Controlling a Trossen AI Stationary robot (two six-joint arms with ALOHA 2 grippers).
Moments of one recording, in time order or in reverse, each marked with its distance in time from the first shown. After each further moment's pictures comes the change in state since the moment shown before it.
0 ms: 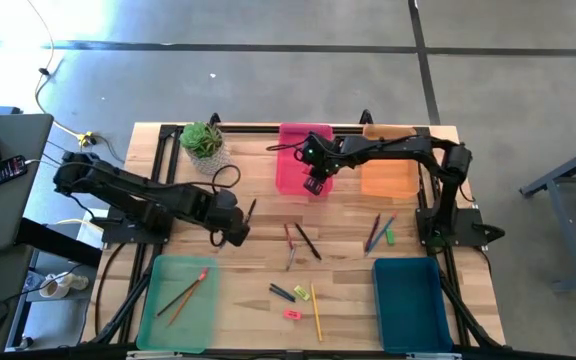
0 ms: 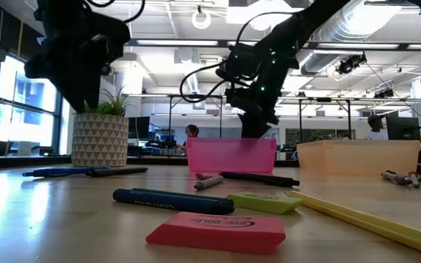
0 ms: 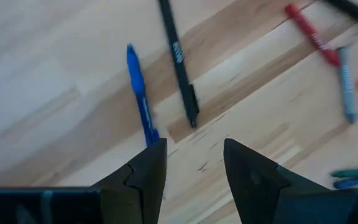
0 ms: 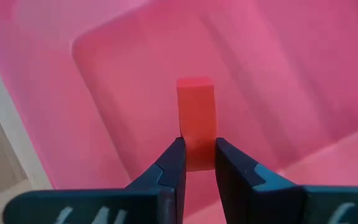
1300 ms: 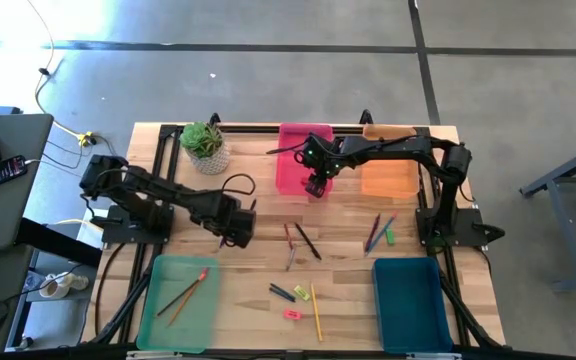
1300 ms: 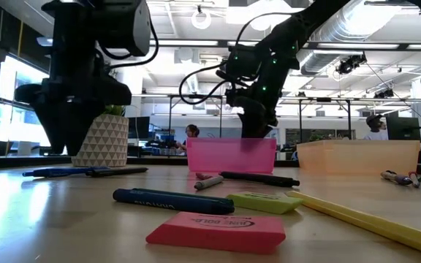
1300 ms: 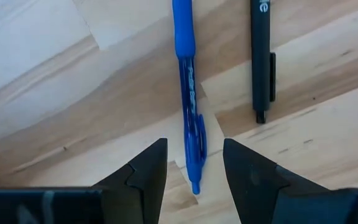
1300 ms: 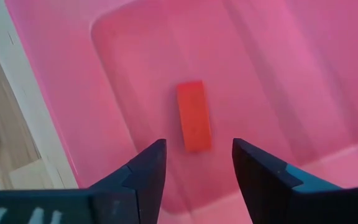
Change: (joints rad) left arm 0.083 0.234 -0.018 -0.013 0.134 -0.025; right arm 0.002 0.002 0.000 -0.026 -0.053 -0.049
